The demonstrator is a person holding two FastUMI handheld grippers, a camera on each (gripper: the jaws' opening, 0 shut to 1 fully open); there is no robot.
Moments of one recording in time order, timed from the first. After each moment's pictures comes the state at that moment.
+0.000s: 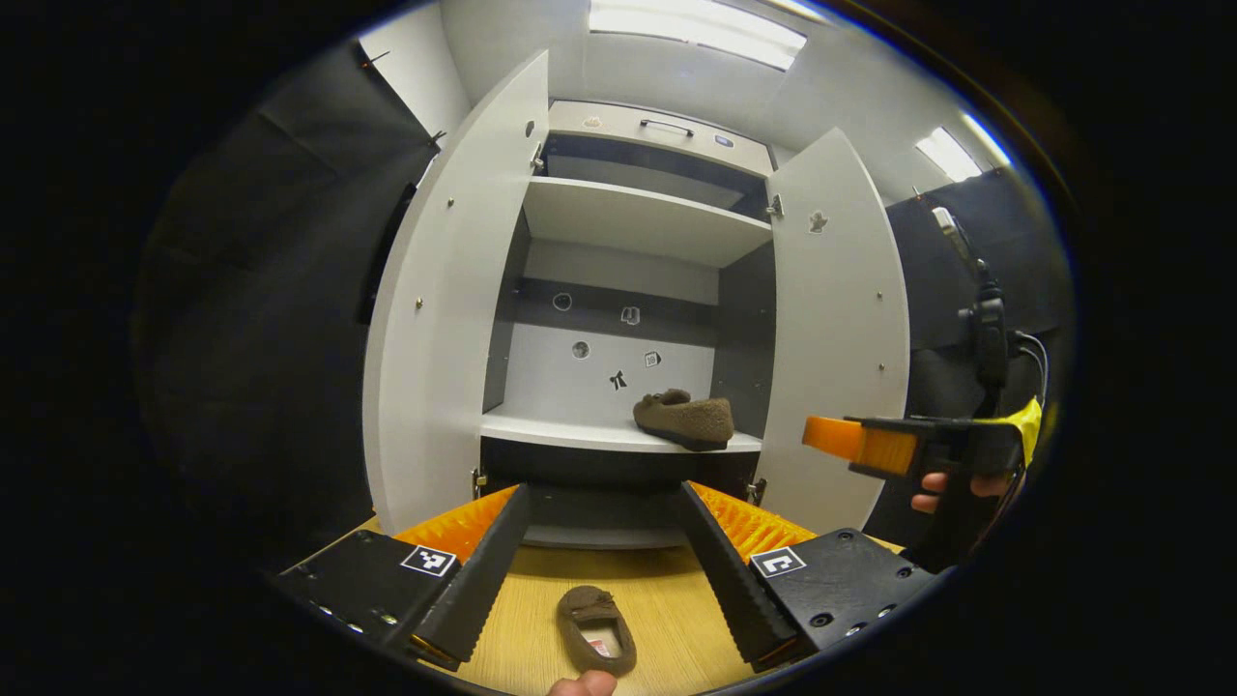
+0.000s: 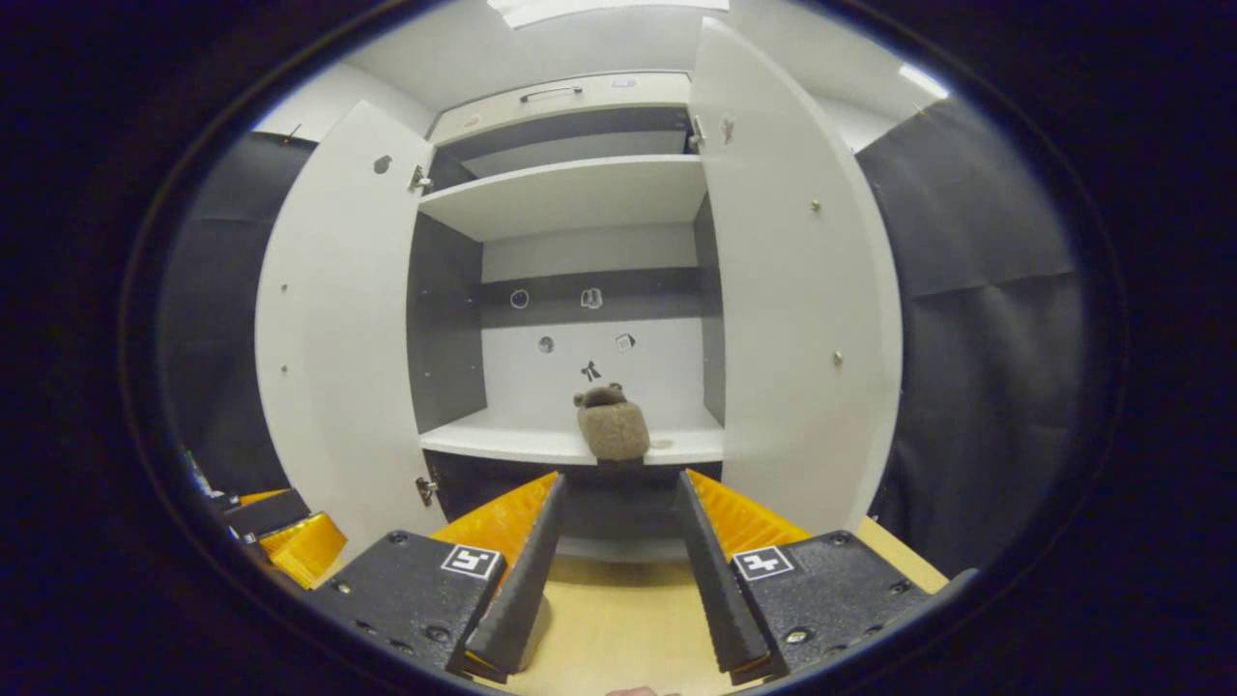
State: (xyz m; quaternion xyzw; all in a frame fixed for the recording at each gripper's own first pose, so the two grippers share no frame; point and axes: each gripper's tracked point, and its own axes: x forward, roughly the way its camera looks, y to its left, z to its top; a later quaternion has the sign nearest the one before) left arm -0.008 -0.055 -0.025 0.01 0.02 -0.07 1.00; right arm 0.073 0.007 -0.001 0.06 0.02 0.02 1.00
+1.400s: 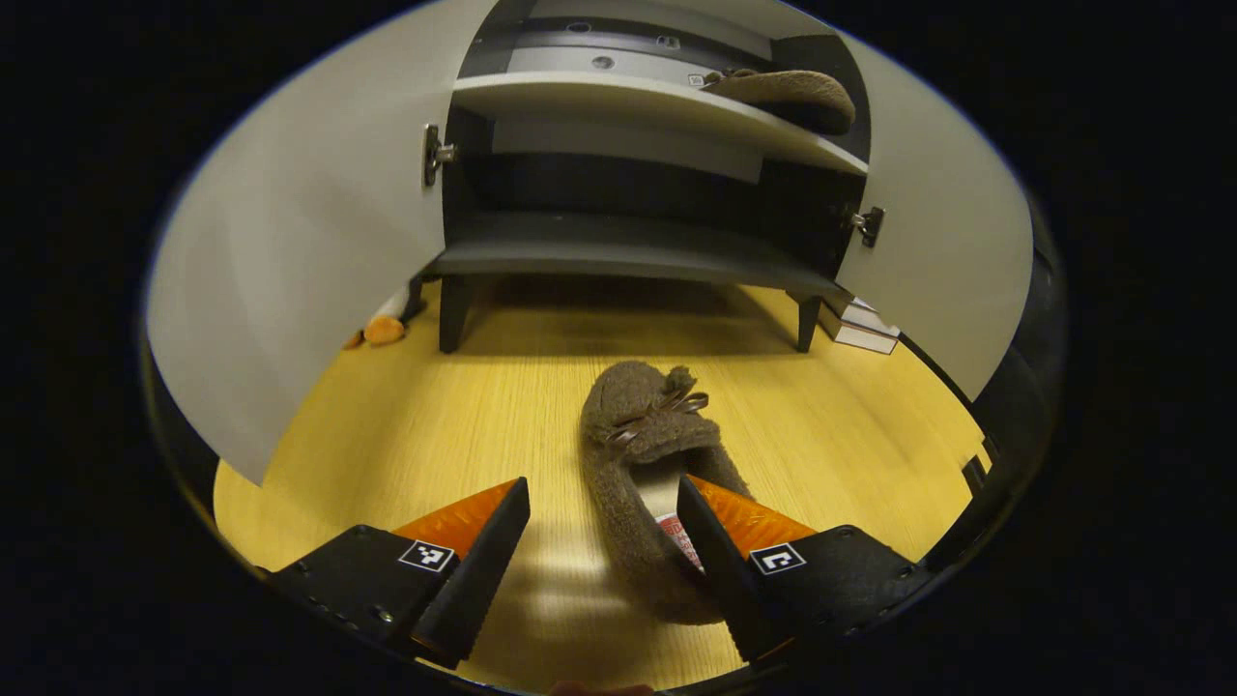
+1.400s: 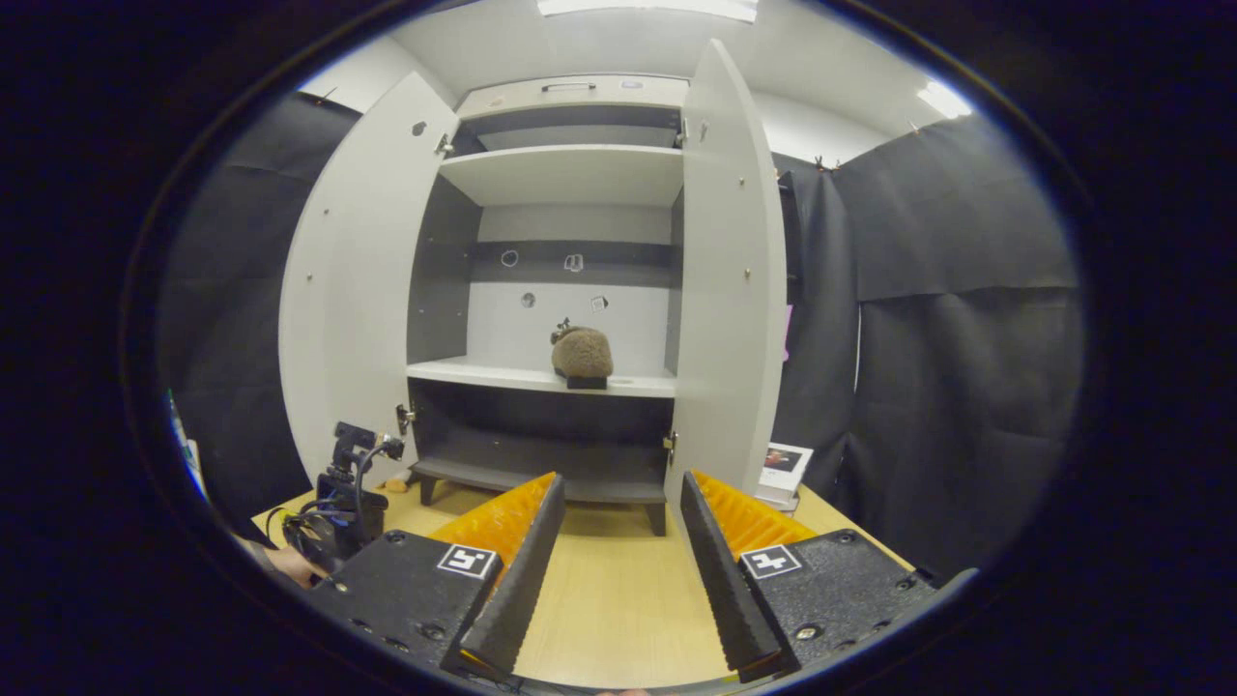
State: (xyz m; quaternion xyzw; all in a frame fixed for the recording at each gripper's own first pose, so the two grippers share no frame) left arm 0.032 -0.009 -0.335 0.01 0.38 -0.05 0.92; right arm 0.003 -0.014 -0.063 0.00 0.05 -0.03 1.00
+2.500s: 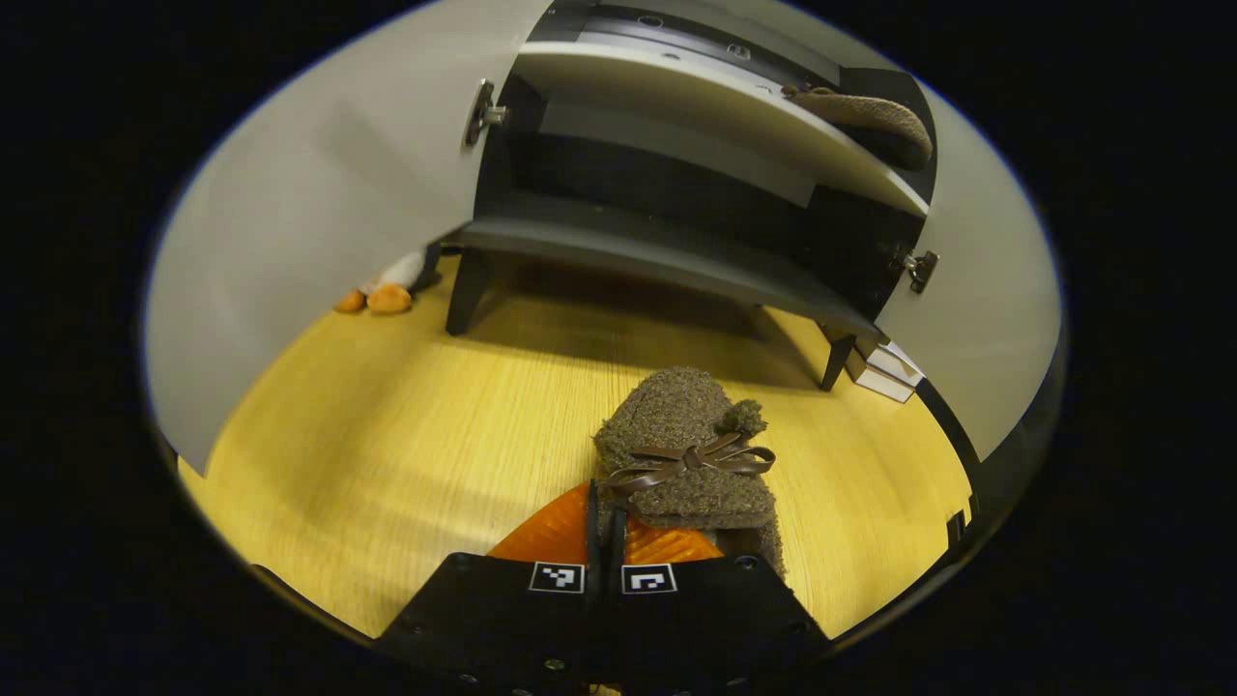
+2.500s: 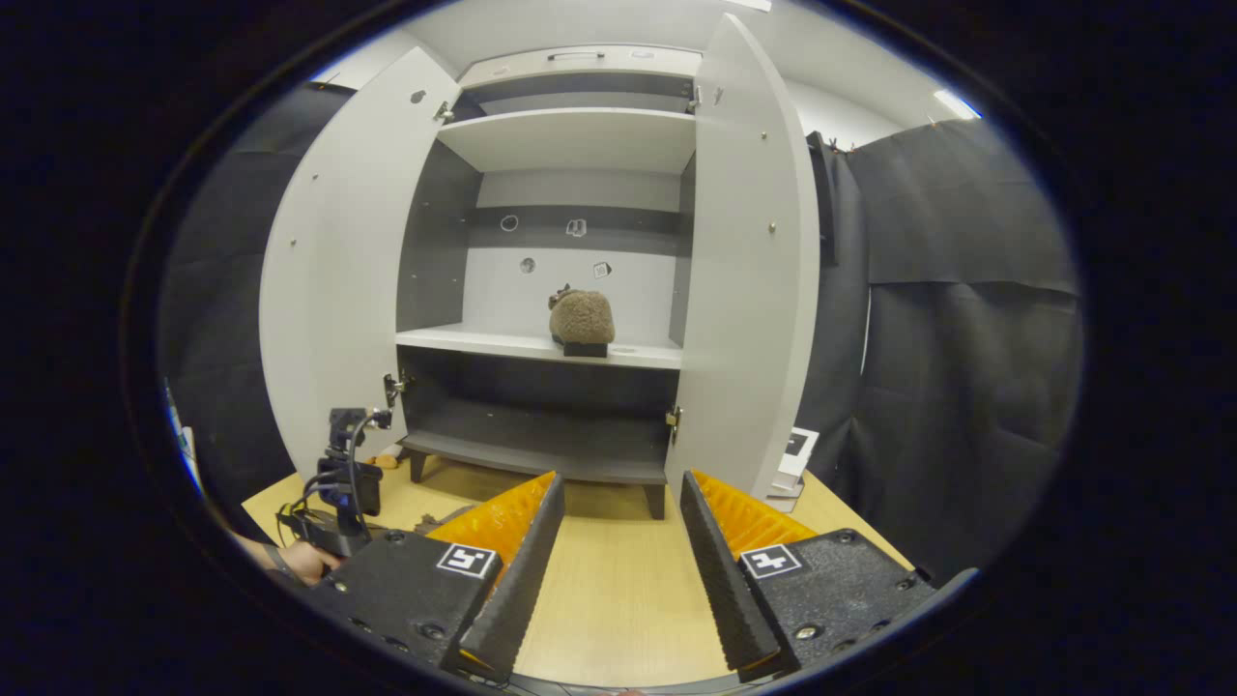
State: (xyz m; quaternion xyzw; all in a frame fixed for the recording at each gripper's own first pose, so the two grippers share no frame) left arm 0.057 -0.004 -0.320 -0.04 0.35 -0.02 0.94; right arm 0.030 -0.006 -0.082 -0.01 0.09 -0.02 1.00
